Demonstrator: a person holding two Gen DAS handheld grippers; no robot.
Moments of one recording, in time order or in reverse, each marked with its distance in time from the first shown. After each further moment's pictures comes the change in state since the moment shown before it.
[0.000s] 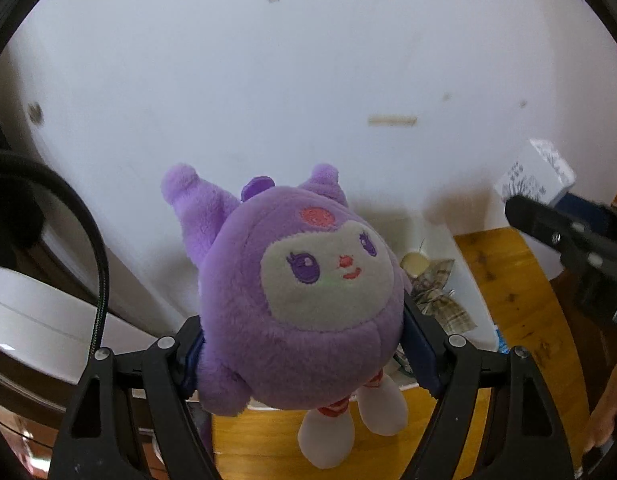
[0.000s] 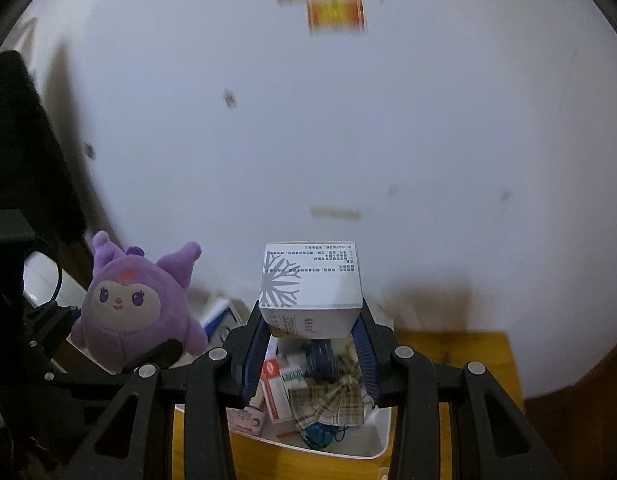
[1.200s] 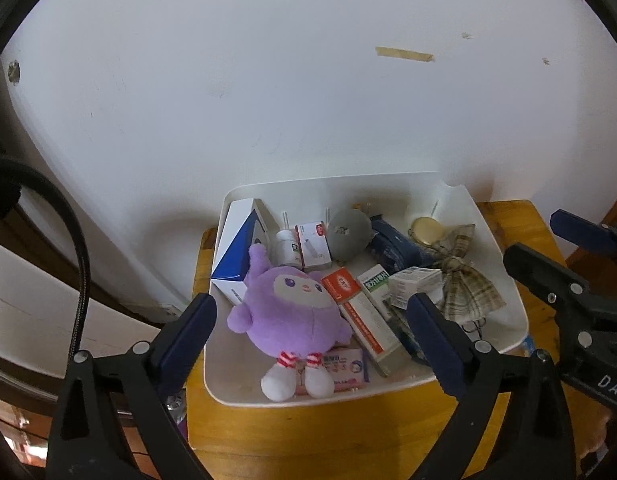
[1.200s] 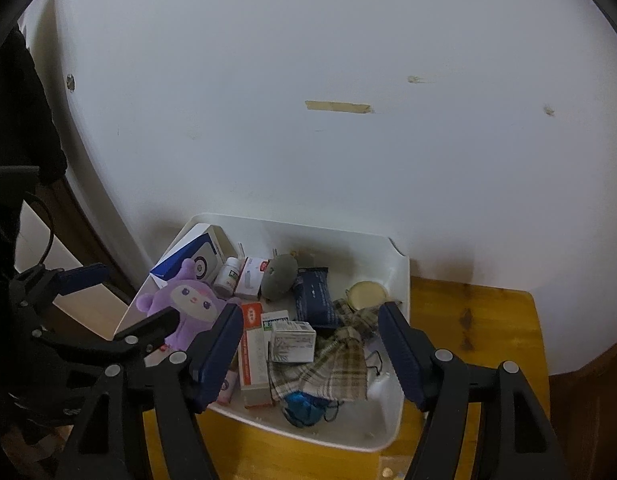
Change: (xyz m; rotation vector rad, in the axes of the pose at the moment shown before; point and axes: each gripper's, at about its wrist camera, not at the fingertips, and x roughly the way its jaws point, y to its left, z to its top) left arm 0.049 0.001 -0.018 0.098 0.067 -0.100; right arm 0.044 -0.008 -0.051 -0.047 0.109 0.020
